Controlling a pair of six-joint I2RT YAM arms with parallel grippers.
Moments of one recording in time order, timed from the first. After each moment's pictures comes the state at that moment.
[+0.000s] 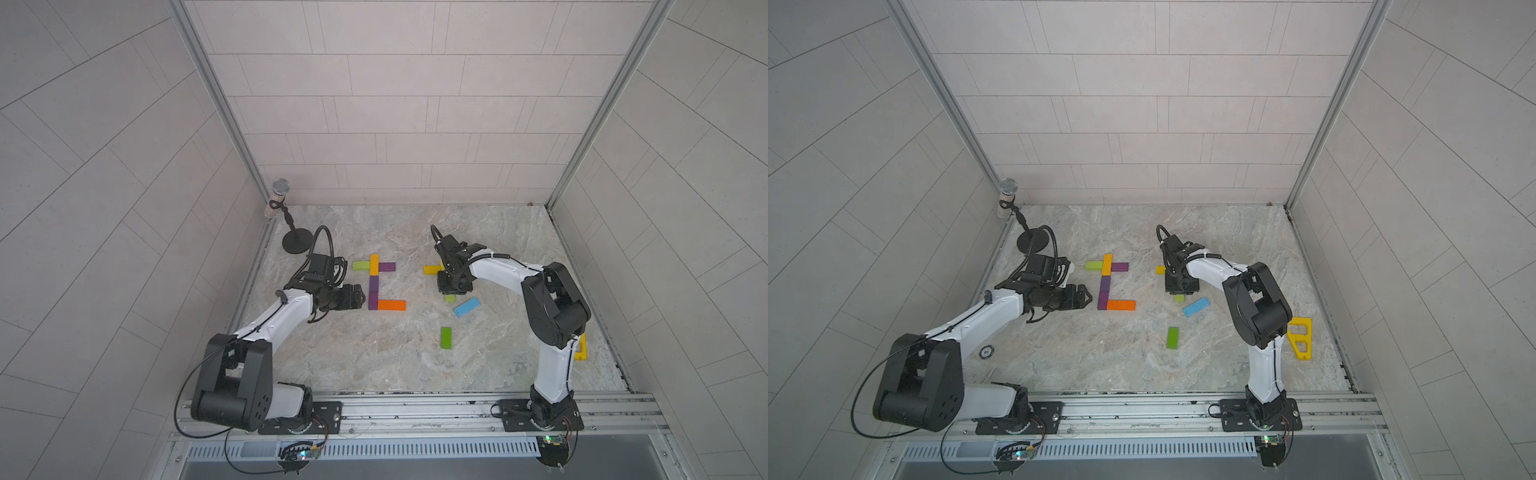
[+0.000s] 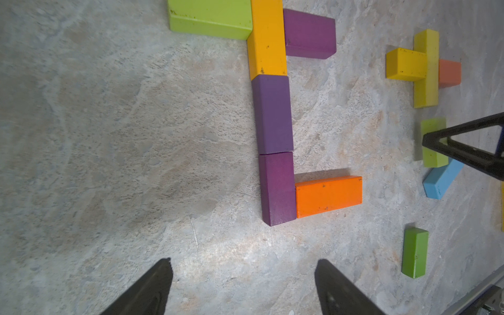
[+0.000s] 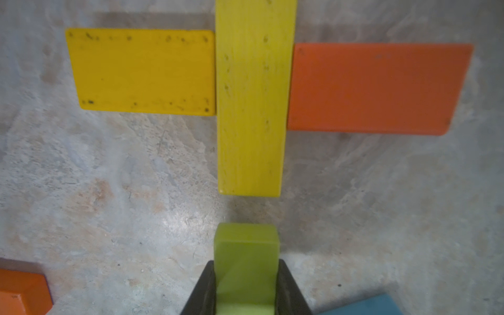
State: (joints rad) left arm -0.17 1.37 0.77 -0.49 0.33 -0.23; right arm 0.47 1.94 1.35 -0.76 0.02 0.50
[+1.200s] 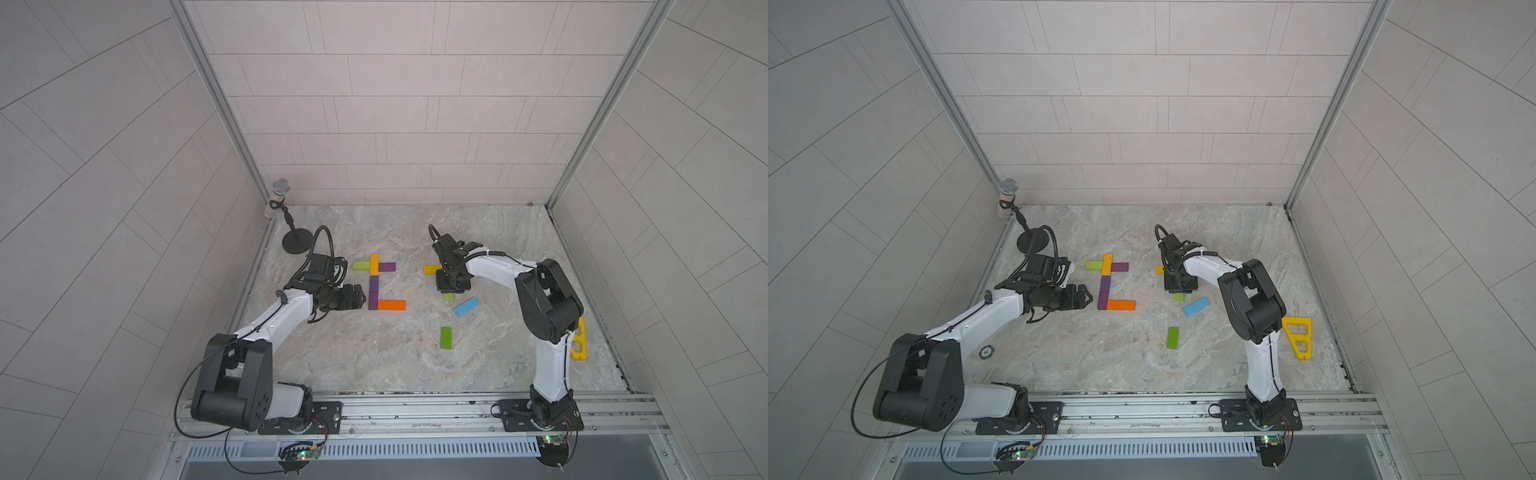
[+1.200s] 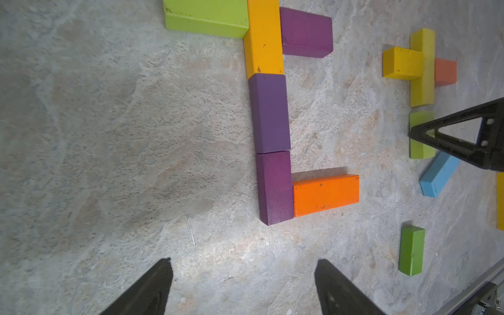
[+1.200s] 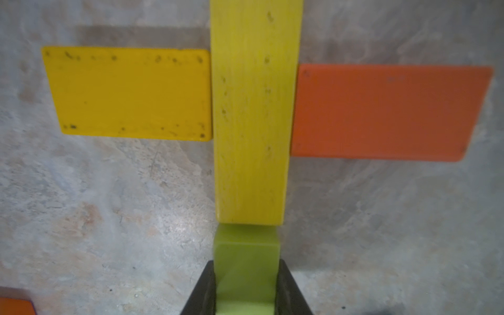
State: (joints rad) left arm -0.17 1.37 0.77 -0.49 0.34 -0.23; right arm 0.46 1.99 1.39 -0.77 0.04 0.50
